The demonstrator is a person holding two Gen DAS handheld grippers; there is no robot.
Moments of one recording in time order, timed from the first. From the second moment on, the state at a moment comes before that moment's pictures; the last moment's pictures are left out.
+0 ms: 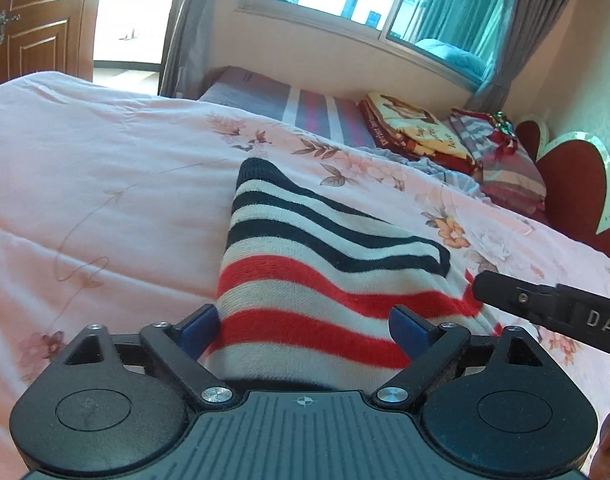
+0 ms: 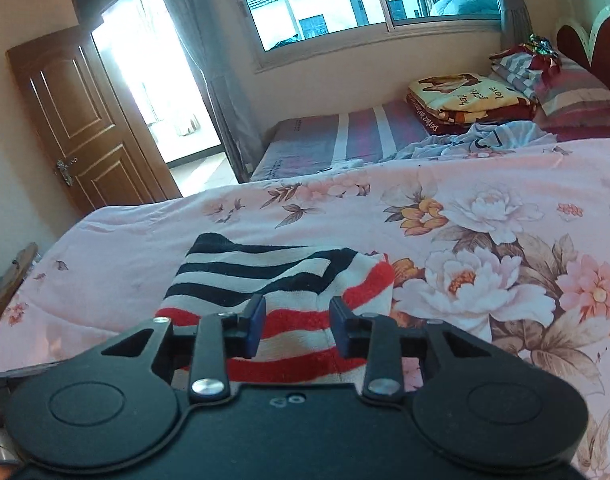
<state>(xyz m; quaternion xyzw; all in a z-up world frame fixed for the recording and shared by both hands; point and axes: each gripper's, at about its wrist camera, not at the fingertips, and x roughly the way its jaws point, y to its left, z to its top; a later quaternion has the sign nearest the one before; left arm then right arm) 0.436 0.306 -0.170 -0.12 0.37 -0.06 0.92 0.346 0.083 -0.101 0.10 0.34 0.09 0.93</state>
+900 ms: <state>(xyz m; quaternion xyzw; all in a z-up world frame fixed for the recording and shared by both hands) 0.389 0.307 -0.191 -0.09 0.40 -0.07 0.91 0.294 0.079 -0.146 -0.01 0.37 0.04 0.93</state>
